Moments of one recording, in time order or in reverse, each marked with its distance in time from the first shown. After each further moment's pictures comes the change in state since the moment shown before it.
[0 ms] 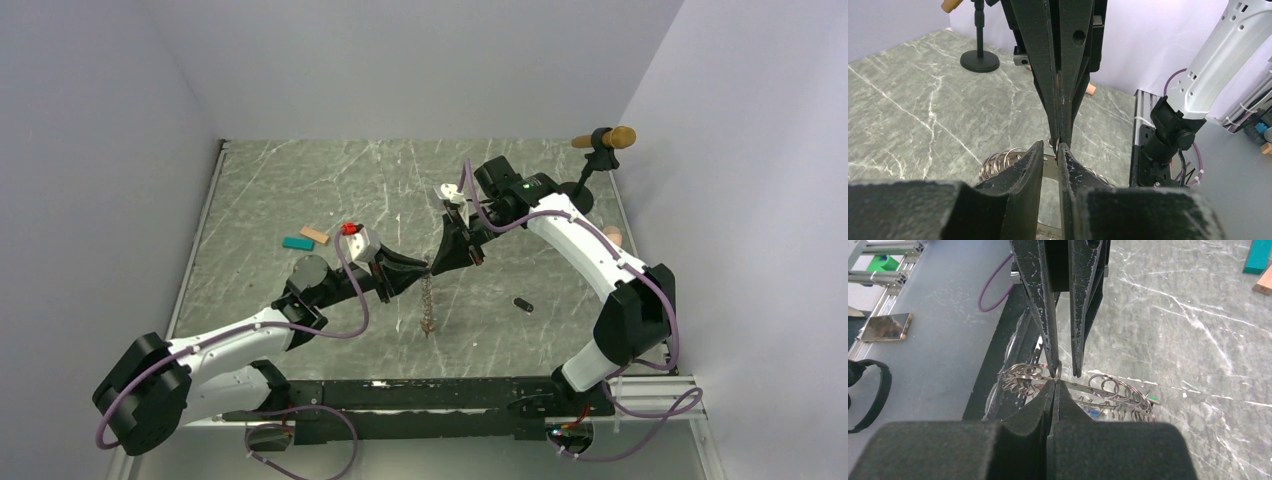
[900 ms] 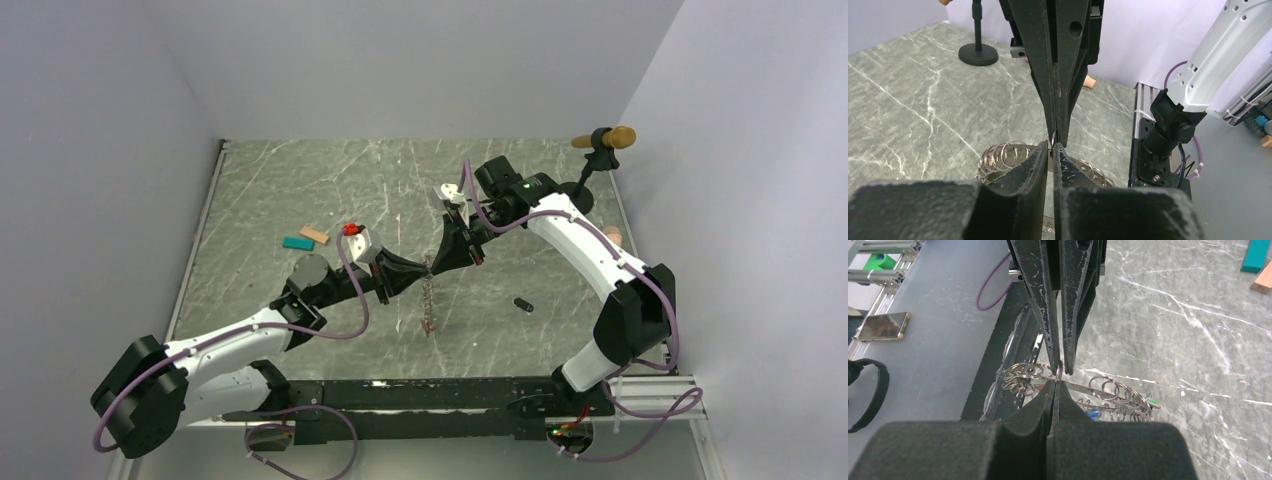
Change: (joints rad) left arm 0.005 -0.018 0.003 -0.058 0.008 0.022; right arm 0.000 0.000 0.000 0.000 0.005 -0.005
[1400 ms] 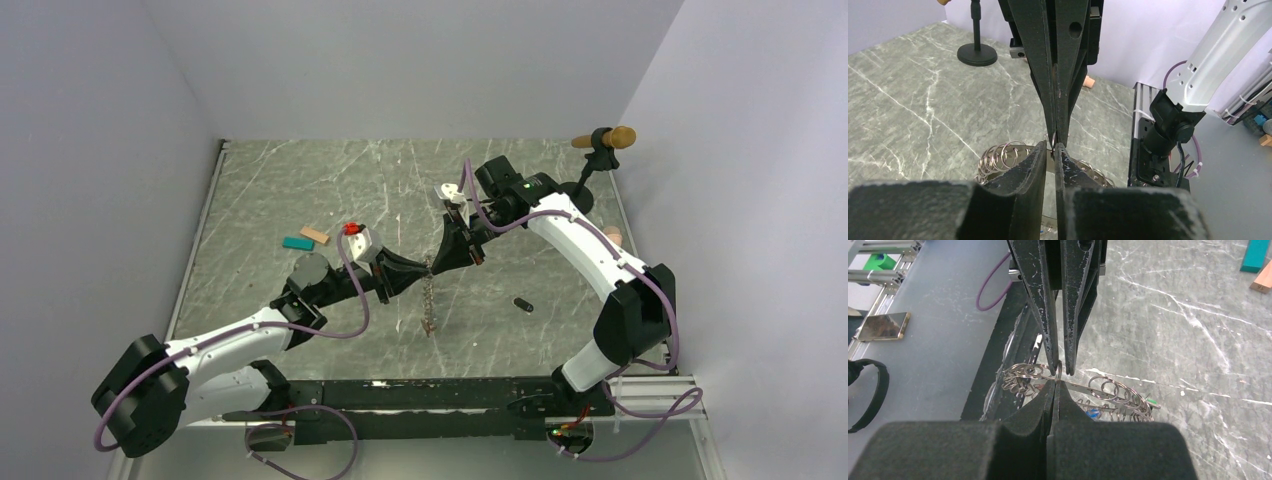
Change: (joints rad) left arm 0.001 0.005 0.008 0.000 0.014 0.000; right arm 0.000 0.000 0.000 0.000 0.000 0.000
